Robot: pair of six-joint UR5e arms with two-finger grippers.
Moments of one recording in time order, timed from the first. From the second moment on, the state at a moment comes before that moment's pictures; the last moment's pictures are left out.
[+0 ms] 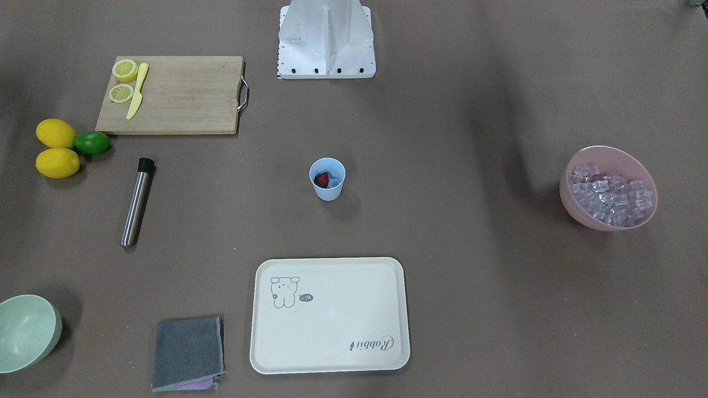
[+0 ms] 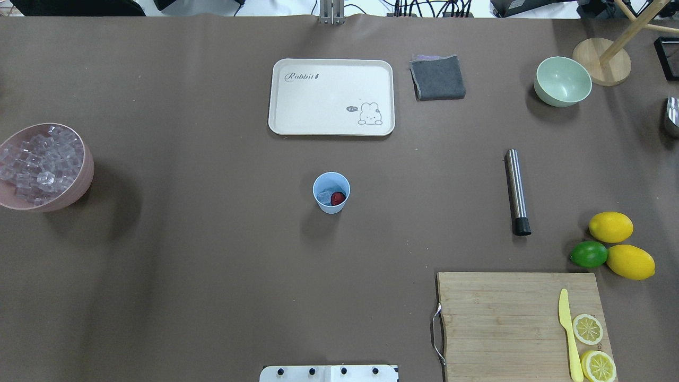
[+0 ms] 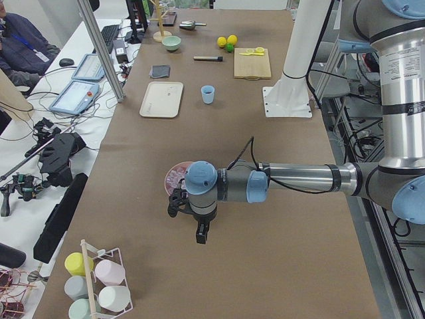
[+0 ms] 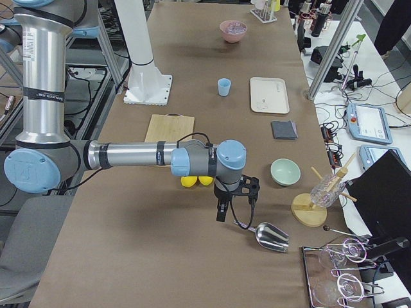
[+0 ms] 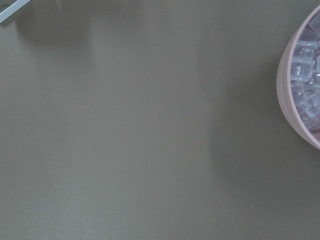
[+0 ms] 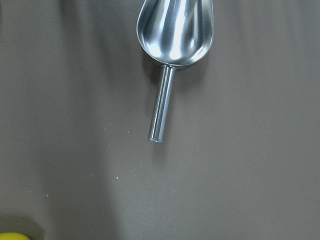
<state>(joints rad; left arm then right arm) -1.57 -1.39 -1.76 -1.57 -2.35 0.13 1.52 -1.65 1.72 -1.63 2.26 0.16</state>
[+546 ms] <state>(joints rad) -1.57 -1.39 -1.76 -1.58 -2.35 0.13 1.54 -1.62 1.73 -1.77 2.26 0.04</state>
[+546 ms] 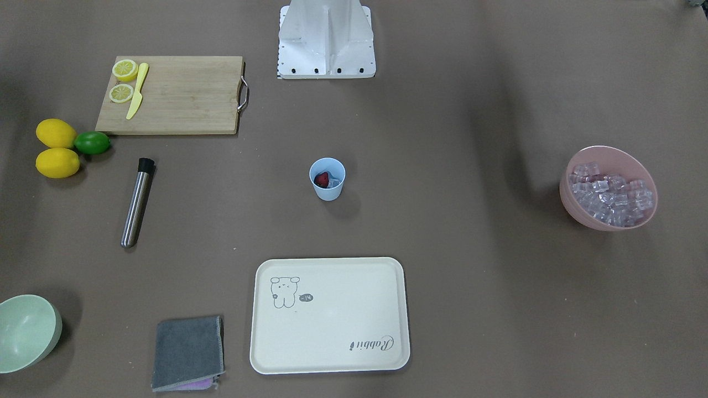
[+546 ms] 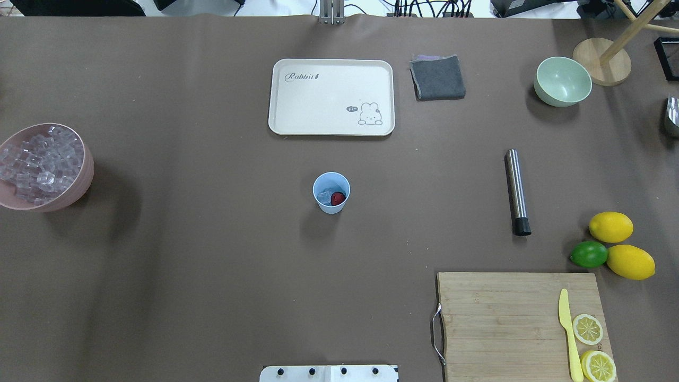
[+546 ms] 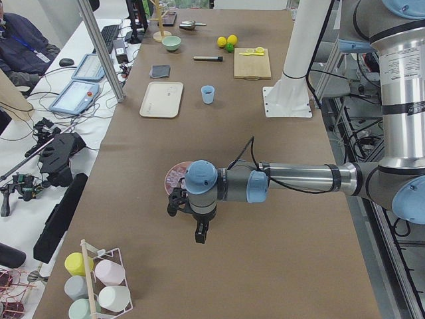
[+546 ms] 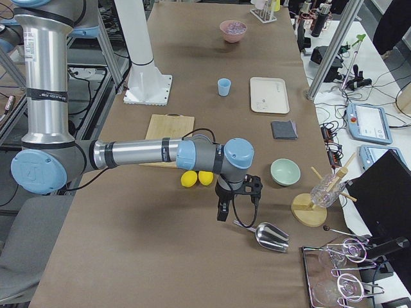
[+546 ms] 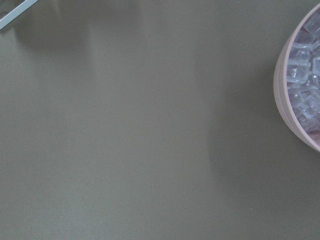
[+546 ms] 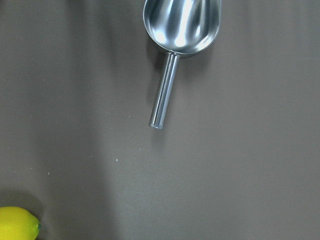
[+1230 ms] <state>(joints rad) -1.57 -1.38 -1.76 -1.60 -2.35 0.13 1.54 -1.61 1.77 -1.76 2.25 0.03</state>
